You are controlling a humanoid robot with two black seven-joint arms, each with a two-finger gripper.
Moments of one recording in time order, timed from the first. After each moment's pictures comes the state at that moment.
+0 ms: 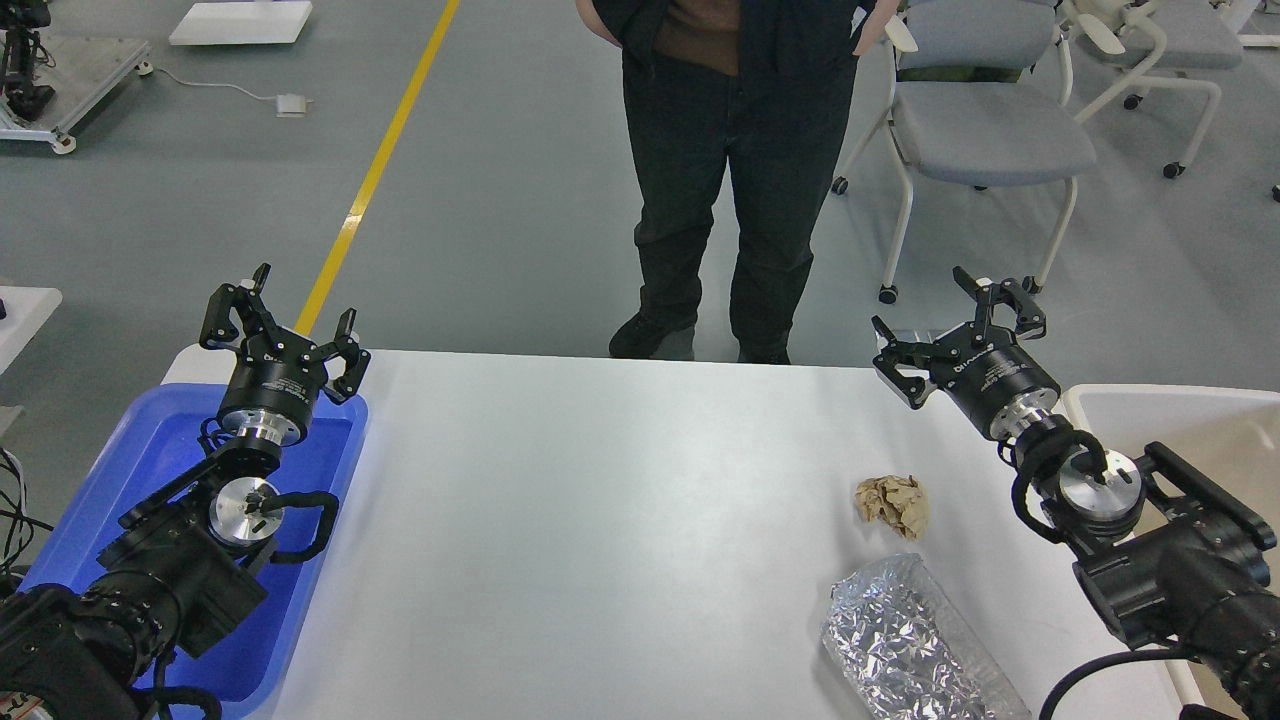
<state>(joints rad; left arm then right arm) -0.72 0.21 -0.75 -0.21 -0.11 -0.59 -0.58 0.65 -0.26 0.92 0.62 0.37 0.38 -0.04</state>
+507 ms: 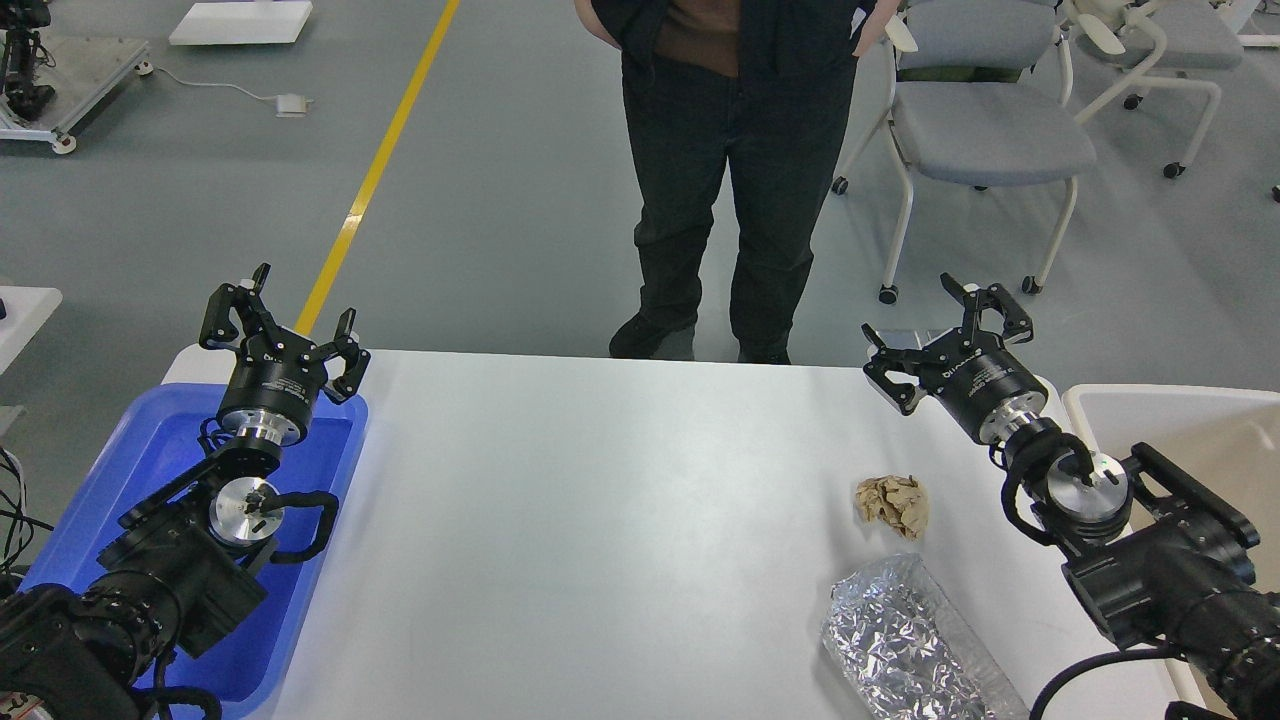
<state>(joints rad) -0.72 0.21 -0.76 -0.21 -0.11 -0.59 -0.58 0.66 -0.24 0.91 0.59 0.33 0.38 -0.04</state>
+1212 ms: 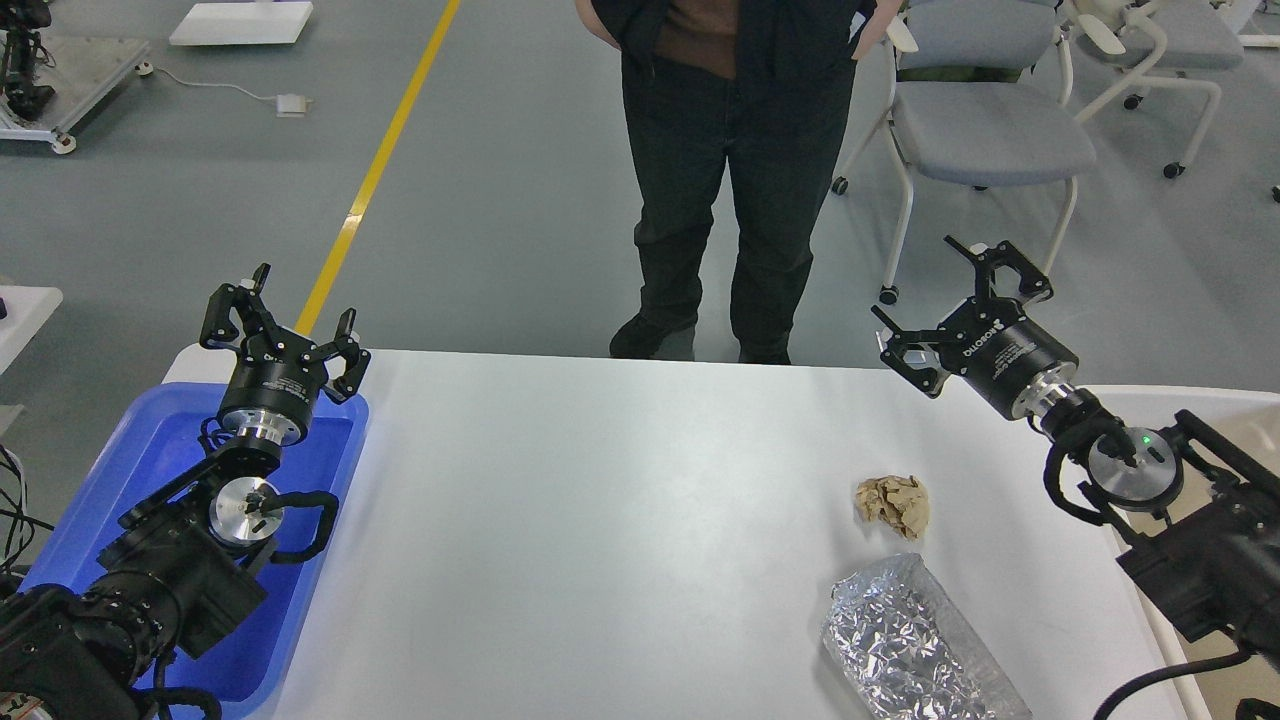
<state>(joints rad) -0.72 0.21 -0.75 -0.21 -0.11 -0.59 -0.58 0.65 -0.39 0.91 0.79 0.13 0.39 -0.04</state>
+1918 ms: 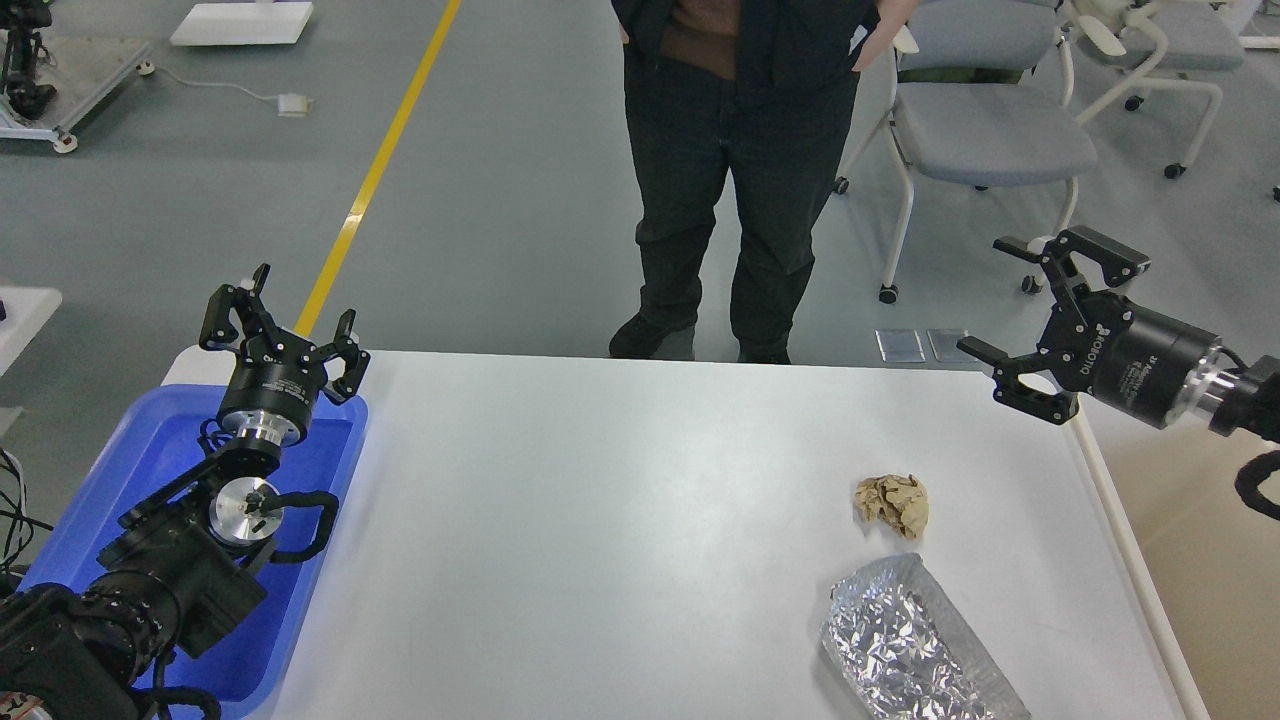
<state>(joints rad) -0.72 0.21 -0.75 -0.21 -0.11 -0.59 -0.58 0.61 -0.85 0.76 1.20 -0.16 0.45 0.00</state>
